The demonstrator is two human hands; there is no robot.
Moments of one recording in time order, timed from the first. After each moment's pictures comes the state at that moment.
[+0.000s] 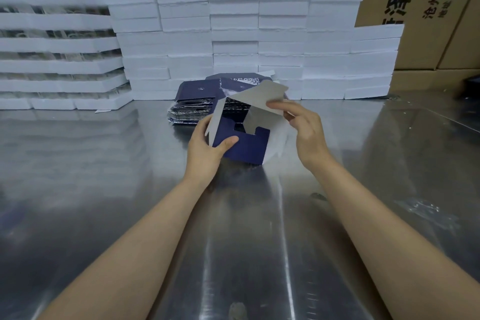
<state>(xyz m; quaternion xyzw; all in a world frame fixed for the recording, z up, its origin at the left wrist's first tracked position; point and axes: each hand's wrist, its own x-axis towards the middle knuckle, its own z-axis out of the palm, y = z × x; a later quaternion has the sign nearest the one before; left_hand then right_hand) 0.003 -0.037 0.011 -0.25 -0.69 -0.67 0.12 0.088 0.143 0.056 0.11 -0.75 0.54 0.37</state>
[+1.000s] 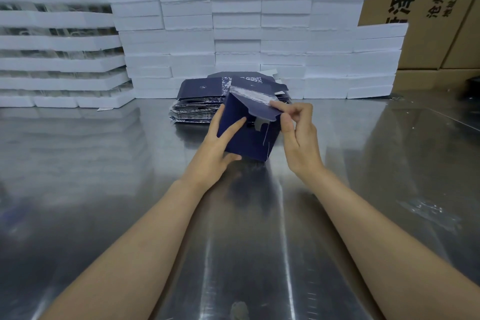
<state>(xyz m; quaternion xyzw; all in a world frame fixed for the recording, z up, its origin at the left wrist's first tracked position) -0.003 -0.046 0.009 -0.45 -0.78 -0.38 0.20 0.078 0.136 0.031 0.07 -0.78 0.43 0.45</state>
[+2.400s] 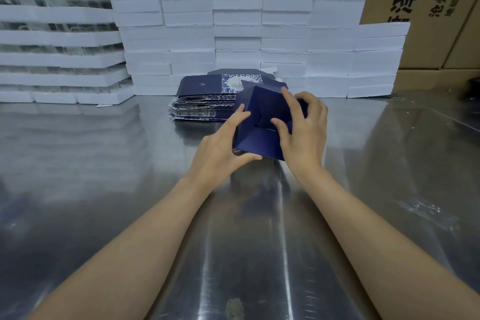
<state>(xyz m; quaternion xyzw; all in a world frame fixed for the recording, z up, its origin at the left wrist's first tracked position) 0.016 -0.035 0.012 -0.44 -0.75 -0.43 0.24 0.078 0.137 0.031 -0.04 -0.80 0.16 0.57</state>
